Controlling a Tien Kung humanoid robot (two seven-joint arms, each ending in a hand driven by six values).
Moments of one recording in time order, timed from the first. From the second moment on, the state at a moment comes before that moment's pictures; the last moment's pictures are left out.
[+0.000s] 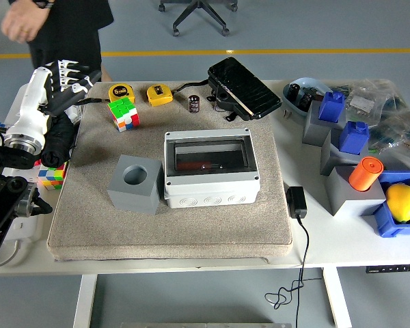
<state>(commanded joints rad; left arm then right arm) -0.32 0.32 -1.27 -1.39 1.30 0.31 0.06 0.15 -0.19 0.19 0.36 -0.57 -0.12 -0.06</state>
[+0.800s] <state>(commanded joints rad) -0.29 0.34 -1.33 -1.38 1.33 0.24 0.12 0.16 -0.20 0.19 0.36 -0.57 -0.12 -0.06</state>
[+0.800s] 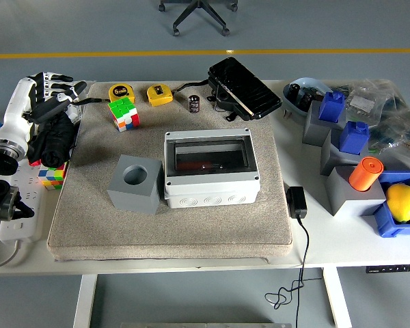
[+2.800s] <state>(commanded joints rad) -0.26 0.35 -1.36 -1.41 1.33 0.21 0.12 0.17 -0.20 0.16 0.36 -0.55 -0.12 -0.07</state>
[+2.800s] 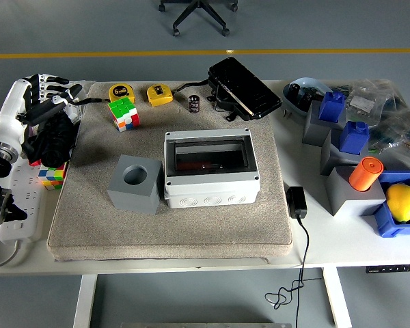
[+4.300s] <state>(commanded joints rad) -0.26 0.35 -1.35 -1.41 1.33 0.20 0.13 0.17 -0.20 0.16 0.36 -0.56 -0.12 -0.07</state>
